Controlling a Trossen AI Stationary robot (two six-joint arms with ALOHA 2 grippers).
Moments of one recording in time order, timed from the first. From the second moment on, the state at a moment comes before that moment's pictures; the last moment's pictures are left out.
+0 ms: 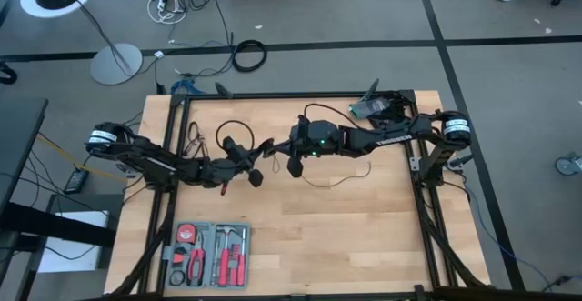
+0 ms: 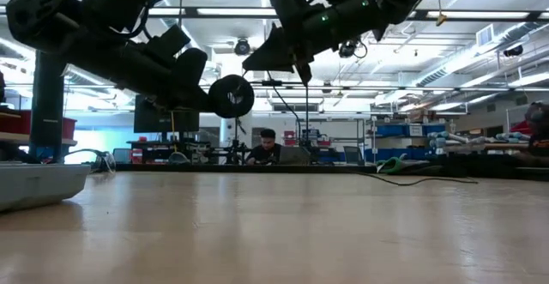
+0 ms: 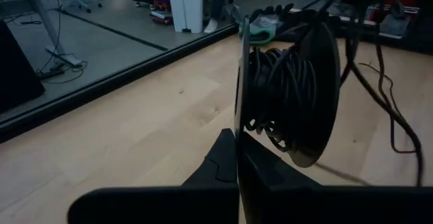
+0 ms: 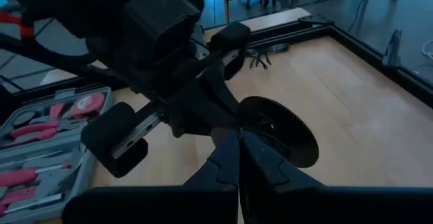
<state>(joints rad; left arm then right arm) -0.10 1.42 0.36 0.71 -0.76 -0.30 -0.09 1.72 1.07 0.32 0.04 0.19</state>
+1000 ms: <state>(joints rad) -0.10 1.42 0.36 0.89 -0.73 -0.30 0.01 1.88 1.11 0.52 0.09 0.03</state>
